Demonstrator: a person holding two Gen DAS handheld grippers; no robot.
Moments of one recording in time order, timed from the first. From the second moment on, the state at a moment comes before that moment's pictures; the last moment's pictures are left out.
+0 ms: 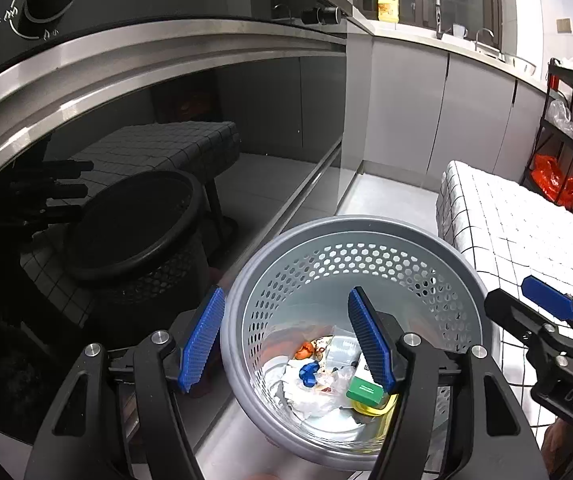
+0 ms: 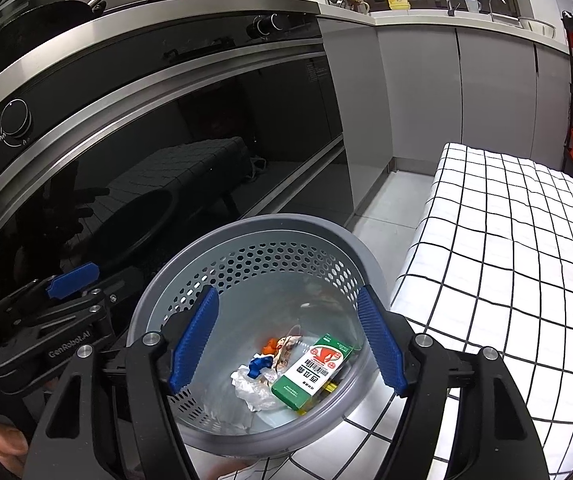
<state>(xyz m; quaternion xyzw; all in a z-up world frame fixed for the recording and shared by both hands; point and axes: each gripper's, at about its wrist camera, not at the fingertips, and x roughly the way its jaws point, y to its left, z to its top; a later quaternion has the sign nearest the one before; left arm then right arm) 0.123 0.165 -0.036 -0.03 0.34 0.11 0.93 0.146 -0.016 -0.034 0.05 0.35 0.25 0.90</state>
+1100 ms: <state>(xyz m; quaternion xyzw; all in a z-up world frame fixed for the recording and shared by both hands) 0.109 0.170 -0.023 -0.01 0.33 0.14 0.94 0.135 -0.011 -0.028 0.04 0.33 0.23 0.91</state>
